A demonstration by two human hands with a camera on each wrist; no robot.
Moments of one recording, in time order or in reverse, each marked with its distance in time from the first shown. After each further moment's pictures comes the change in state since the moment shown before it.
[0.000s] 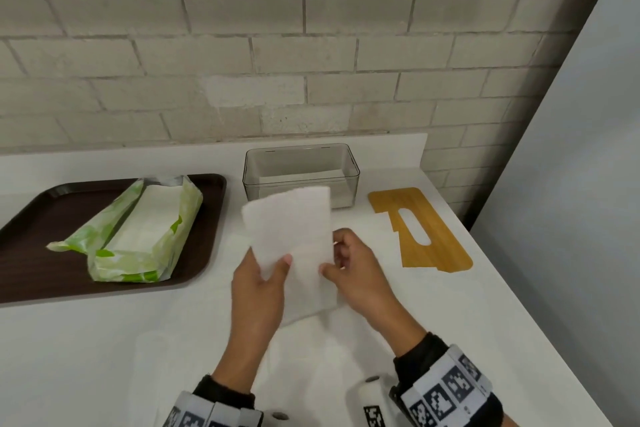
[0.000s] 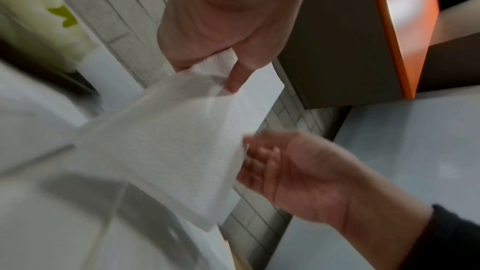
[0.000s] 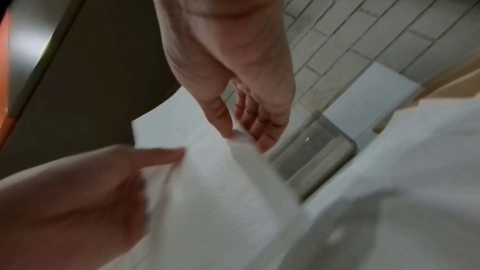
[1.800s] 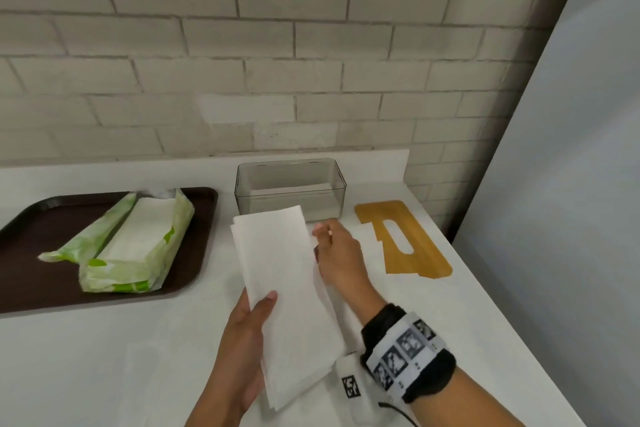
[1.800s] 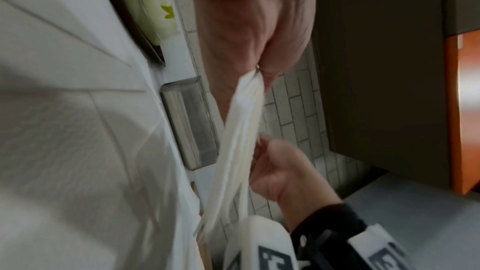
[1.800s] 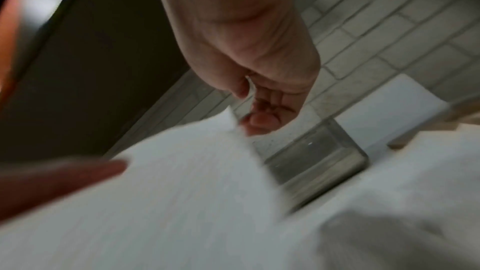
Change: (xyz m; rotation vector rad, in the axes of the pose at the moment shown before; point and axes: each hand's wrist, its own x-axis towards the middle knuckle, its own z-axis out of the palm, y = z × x) left_hand -0.035 -0.003 -0.019 -0.475 -0.205 -0.475; right_hand 0.021 -0.014 0.006 -0.217 0.199 -0.050
